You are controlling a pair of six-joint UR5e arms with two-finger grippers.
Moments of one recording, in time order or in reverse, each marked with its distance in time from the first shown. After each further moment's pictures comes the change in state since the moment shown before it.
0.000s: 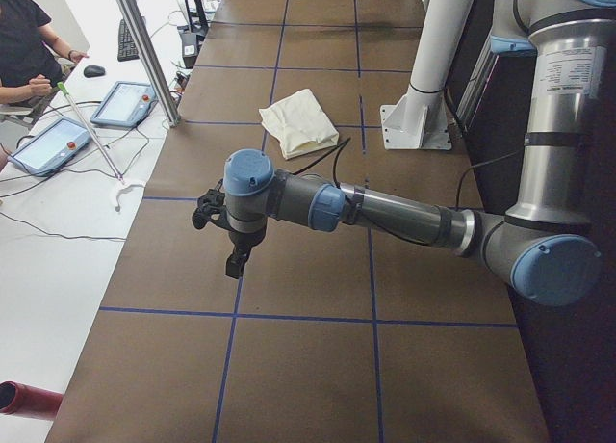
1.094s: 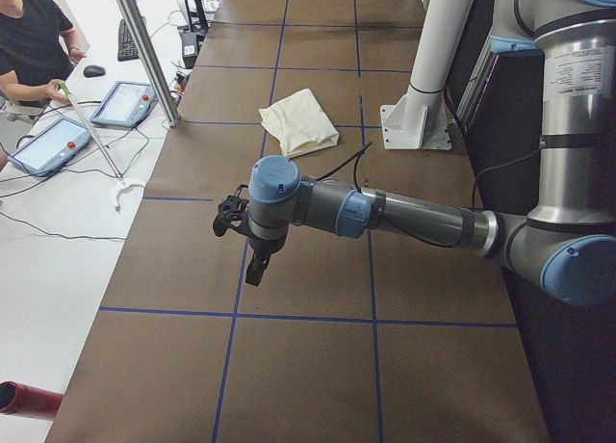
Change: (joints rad) left arm -0.008 0.049 -0.037 0.002 -0.004 -0.003; right arm 0.029 -0.016 0.024 -0.132 0.034 -0.112
